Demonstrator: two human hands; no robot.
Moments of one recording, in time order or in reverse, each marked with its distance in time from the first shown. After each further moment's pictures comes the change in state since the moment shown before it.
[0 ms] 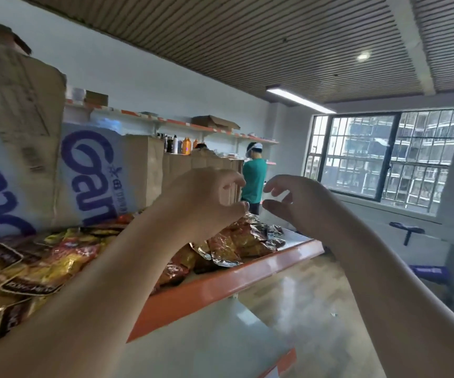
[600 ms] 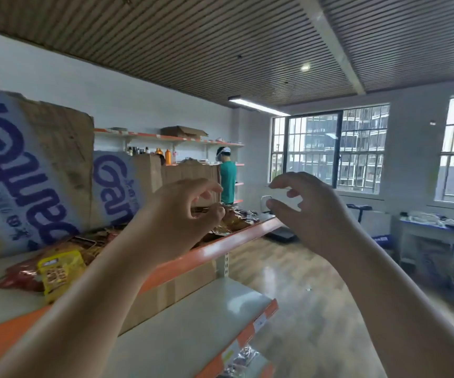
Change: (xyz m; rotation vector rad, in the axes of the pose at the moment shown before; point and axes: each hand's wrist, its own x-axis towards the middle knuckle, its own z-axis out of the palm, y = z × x) left_hand -0.154 0.039 -0.118 -0.190 0.024 0.125; right_hand -0.186 -0.163 -0.083 0.121 0.311 0.101
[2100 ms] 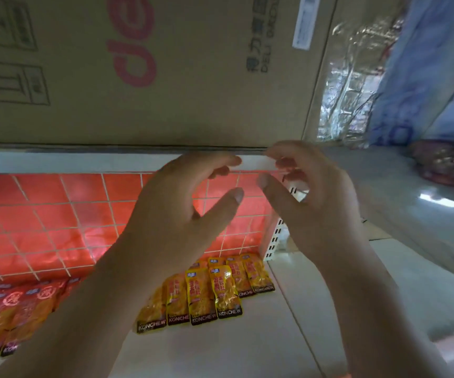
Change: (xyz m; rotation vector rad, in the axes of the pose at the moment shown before) left_hand -0.423 -0.319 -0.354 0.088 0.335 -0.397; right_hand -0.127 -0.488 0.458 0.592 -0.296 -0.240
